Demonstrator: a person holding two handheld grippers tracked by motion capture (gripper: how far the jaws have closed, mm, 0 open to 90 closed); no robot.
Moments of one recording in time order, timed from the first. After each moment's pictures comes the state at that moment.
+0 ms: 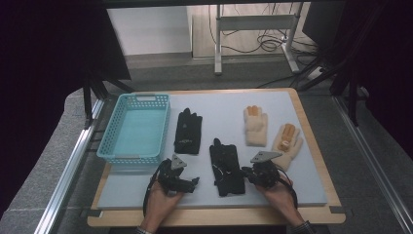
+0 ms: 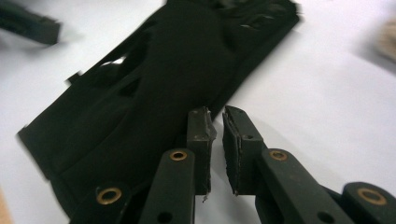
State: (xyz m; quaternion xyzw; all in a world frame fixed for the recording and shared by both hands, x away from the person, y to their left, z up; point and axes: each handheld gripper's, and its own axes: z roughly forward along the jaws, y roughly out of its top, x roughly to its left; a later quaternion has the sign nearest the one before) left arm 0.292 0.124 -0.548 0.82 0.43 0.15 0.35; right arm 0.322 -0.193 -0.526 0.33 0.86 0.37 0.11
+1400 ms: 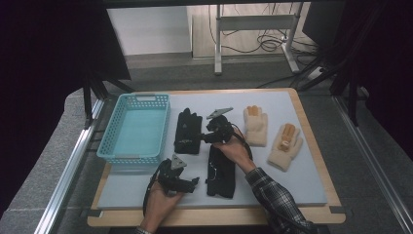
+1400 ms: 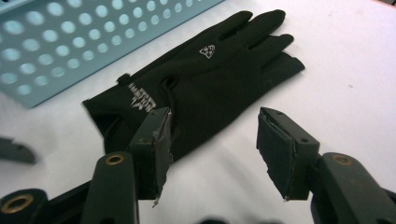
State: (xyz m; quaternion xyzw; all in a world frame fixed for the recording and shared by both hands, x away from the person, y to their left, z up) left arm 0.292 0.125 -0.548 0.82 0.43 0.15 0.35; right arm 0.452 -0.058 -0.497 0.29 0.87 0.39 0.10
